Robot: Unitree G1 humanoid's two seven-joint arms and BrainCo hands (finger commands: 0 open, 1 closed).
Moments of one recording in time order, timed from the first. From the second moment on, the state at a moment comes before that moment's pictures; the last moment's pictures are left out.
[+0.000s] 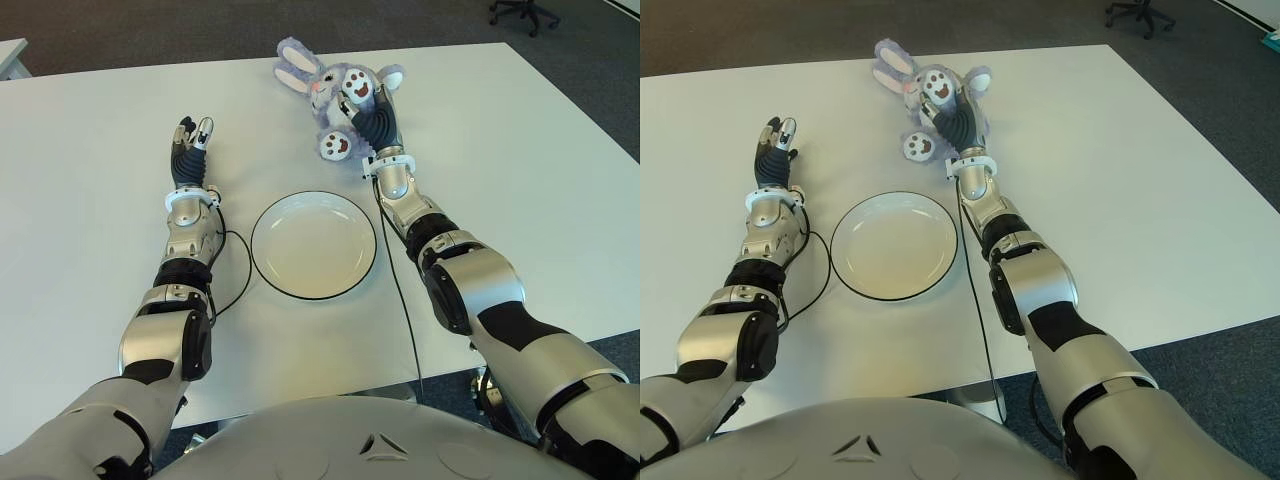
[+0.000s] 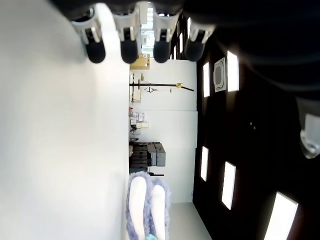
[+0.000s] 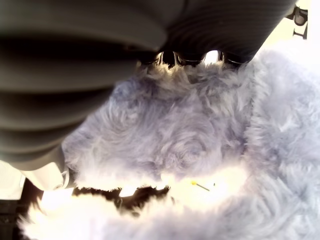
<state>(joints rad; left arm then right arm) -0.53 0.16 0.26 0.88 -0.11 -0.27 0.14 -0.97 -0.05 0.11 1.30 -0.37 -0.66 -0.43</state>
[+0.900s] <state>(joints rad) -0.52 0.15 0.26 0.86 -0.11 -0.26 0.14 -0.98 -0.04 0.07 1.30 -0.31 -0.65 -0.32</state>
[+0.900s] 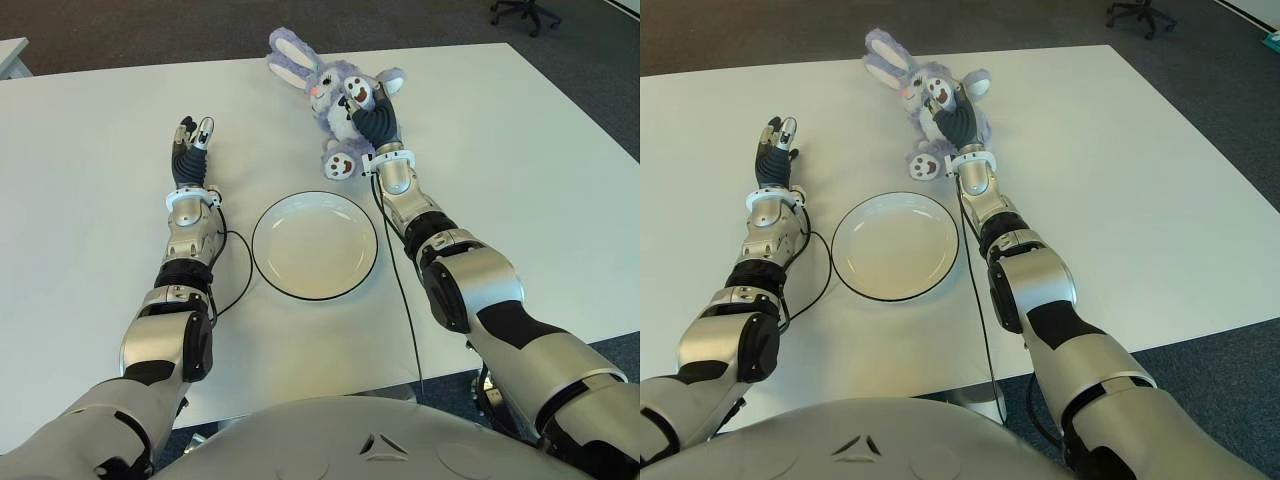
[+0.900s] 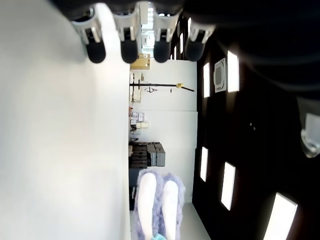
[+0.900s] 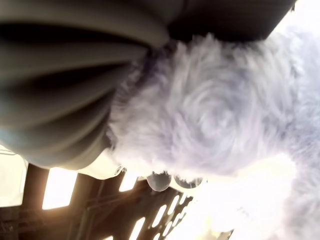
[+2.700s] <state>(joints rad) -0.50 0.15 0.26 0.83 -0.11 -0.26 0.13 -0.99 -0.02 0.02 1.29 -0.27 -0.61 -0.44</state>
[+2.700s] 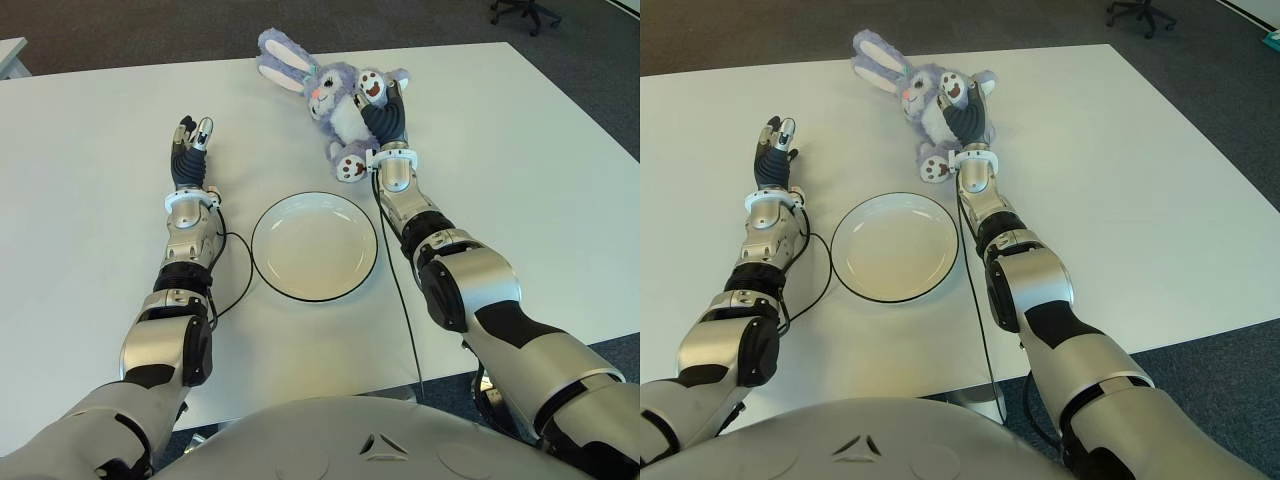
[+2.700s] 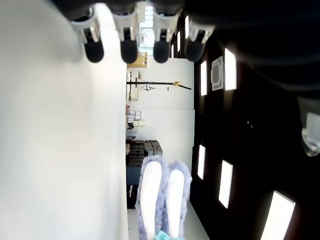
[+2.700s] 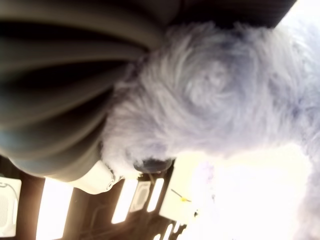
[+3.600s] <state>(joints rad) -0.50 0.15 0.26 0.83 -0.11 -0.26 0.13 -1.01 -0.06 -0.05 1.29 -0.21 -0.64 -0.41</state>
